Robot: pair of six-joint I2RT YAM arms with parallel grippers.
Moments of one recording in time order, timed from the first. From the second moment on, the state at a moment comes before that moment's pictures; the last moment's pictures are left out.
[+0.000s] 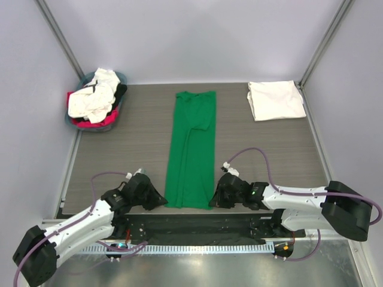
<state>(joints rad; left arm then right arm) -0.73 0.72 0.19 -0.39 0.08 -1.26 1.05 1.16 0.37 -0.11 0.00 1.12</state>
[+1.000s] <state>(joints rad) -0.65 1.21 1.02 -0.76 -0.15 -0.97 0.67 1.36 1.04 -0.57 0.14 0.73</state>
